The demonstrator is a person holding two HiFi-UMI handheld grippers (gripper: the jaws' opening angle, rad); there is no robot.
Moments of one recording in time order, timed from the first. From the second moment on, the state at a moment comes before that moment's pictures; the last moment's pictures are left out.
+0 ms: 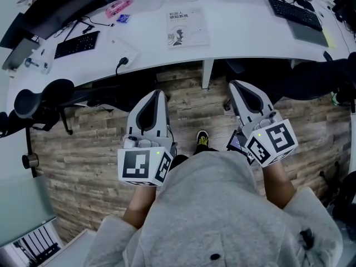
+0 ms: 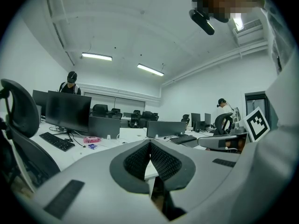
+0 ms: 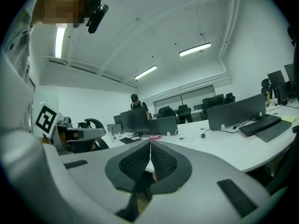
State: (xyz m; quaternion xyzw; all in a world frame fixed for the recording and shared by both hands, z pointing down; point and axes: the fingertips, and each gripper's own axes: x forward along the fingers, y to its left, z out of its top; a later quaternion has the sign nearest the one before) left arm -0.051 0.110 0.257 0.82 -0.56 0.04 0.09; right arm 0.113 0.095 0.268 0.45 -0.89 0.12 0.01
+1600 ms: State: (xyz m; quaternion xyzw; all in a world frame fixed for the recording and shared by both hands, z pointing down) left arm -0.026 0.089 0.249 0.83 -0.55 0.04 0.07; right arm 0.121 0.072 0.270 0.43 -0.89 0.12 0.00
